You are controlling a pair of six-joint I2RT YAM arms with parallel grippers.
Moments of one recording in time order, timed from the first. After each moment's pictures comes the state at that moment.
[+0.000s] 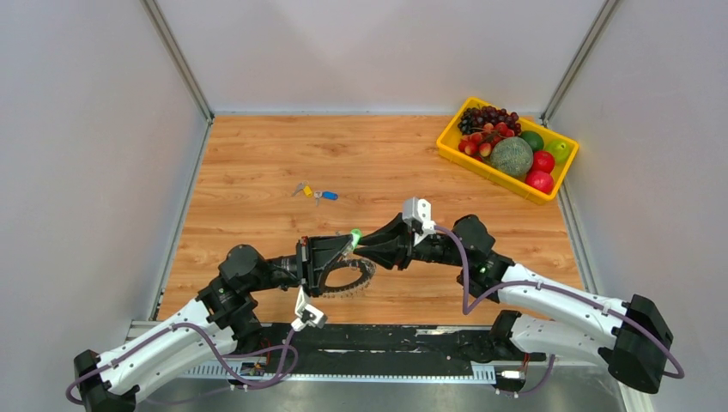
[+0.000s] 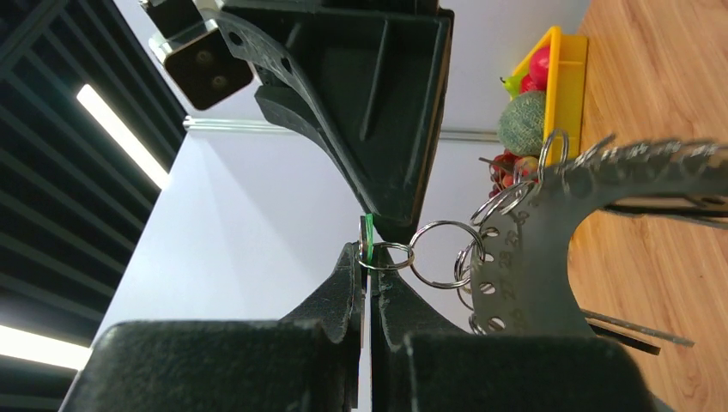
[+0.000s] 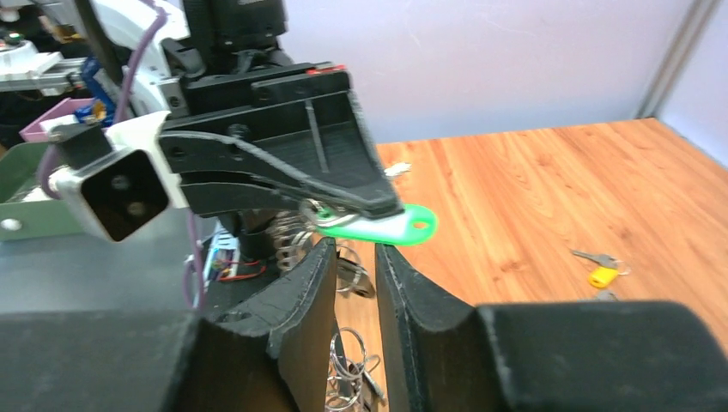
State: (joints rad) left arm -0.89 0.49 0.39 0.23 0.54 1.54; right arm 0.97 0.98 0.61 0.57 -0.51 0.14
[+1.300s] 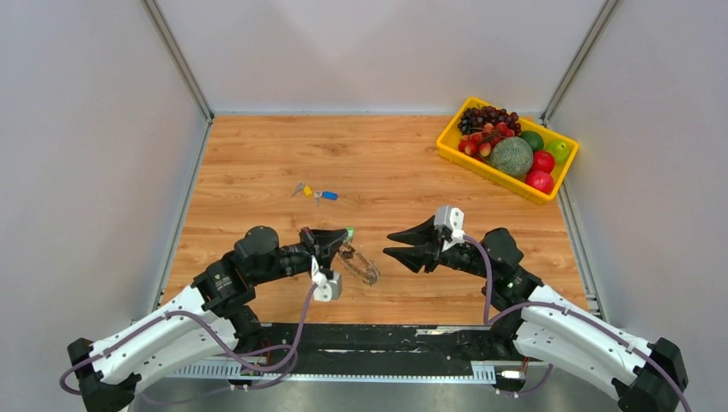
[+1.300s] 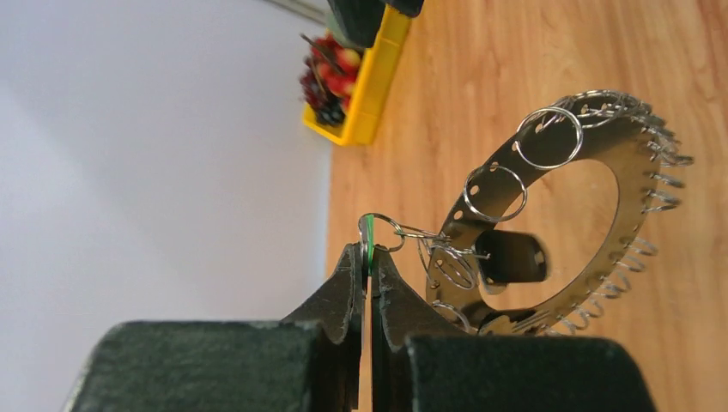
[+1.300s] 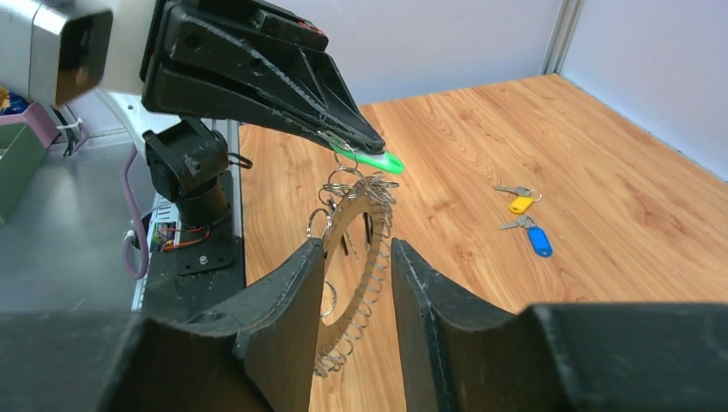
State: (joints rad) left arm -0.91 0.61 0.59 -0.15 0.31 1.17; right arm 0.83 0.72 0.44 0.45 -0.47 0.09
